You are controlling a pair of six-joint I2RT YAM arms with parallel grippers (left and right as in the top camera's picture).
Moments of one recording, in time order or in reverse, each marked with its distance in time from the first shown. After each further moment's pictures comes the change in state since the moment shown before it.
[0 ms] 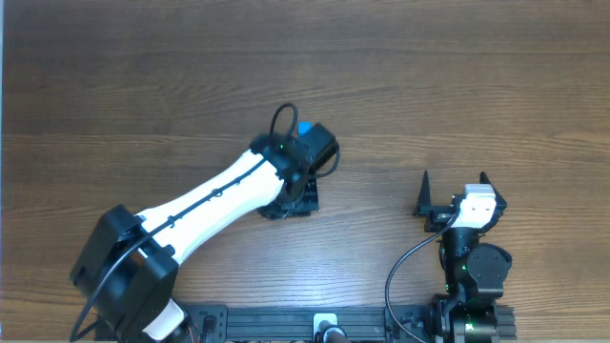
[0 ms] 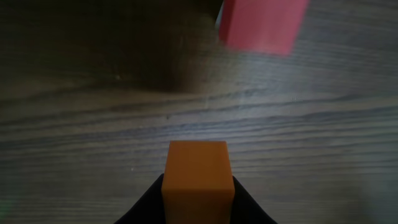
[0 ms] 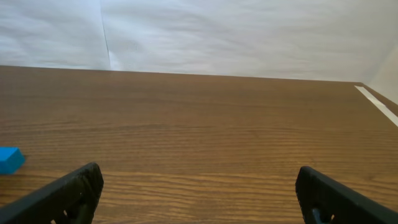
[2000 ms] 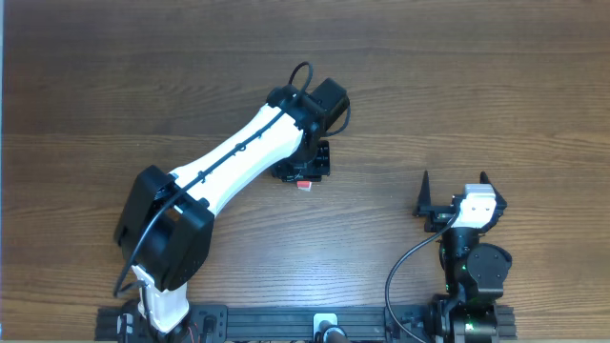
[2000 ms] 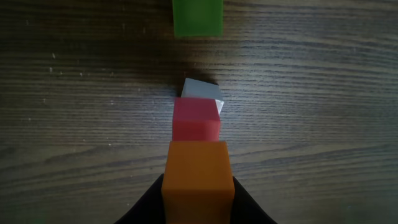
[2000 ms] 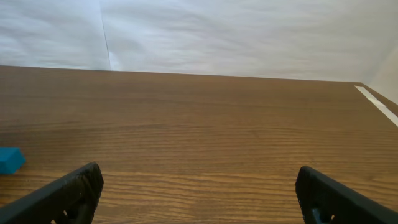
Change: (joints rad) left arm 0.076 0.244 0.331 -0.130 0.019 0.146; right arm 0.000 0.000 0.000 0.000 0.000 0.000
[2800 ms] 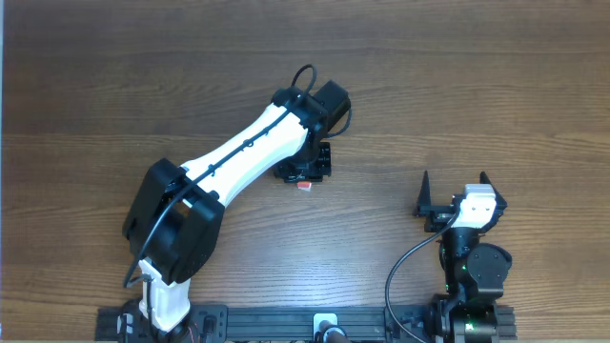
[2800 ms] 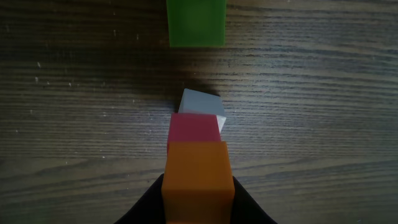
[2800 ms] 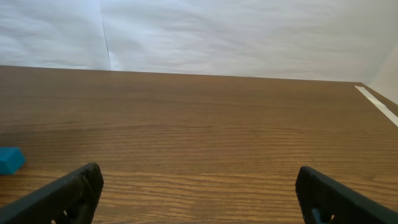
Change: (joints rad) left arm 0.001 0.045 0.000 0.022 0.000 0.004; right arm 0.000 0.000 0.000 0.000 0.000 0.000
